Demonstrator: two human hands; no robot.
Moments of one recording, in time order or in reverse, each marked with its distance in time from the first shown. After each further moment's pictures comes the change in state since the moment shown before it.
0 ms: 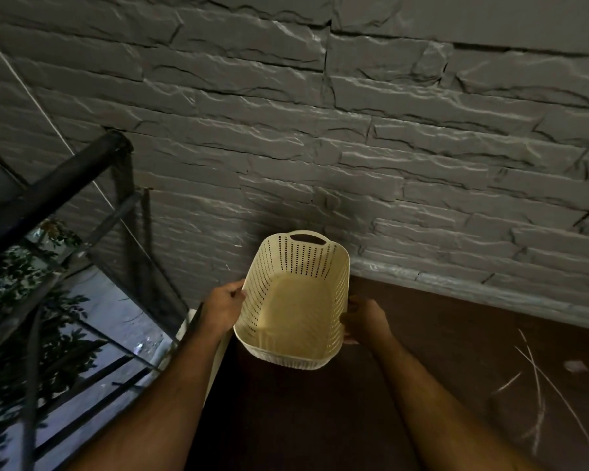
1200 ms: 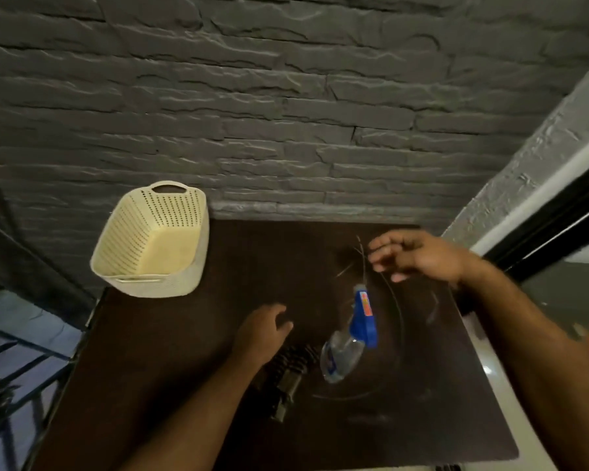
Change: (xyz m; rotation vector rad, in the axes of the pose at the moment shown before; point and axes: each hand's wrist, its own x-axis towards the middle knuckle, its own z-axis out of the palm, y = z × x) left_hand -0.285 0.066 0.251 0.463 -0.394 0.399; right_hand -0.216 0.207 -0.301 0.125 -0.192 -0.172
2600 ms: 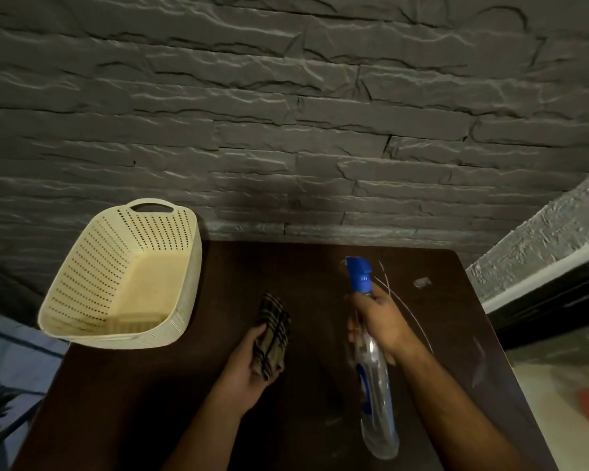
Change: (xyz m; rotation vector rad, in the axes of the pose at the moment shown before) left_hand 0.085 -0.031 -0.009 -1.644 -0.142 -0.753; right_hand 0.136 0.028 0.086 0.521 0.290 0.078
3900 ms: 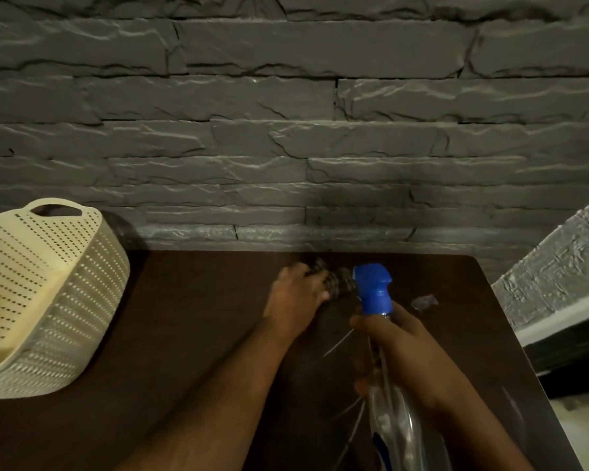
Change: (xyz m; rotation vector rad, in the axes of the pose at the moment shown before) left_hand 0.204 -0.012 0.170 1.915 0.272 1.124; right_hand 0.053 0.027 -0.111 0.084 -0.118 -0.017
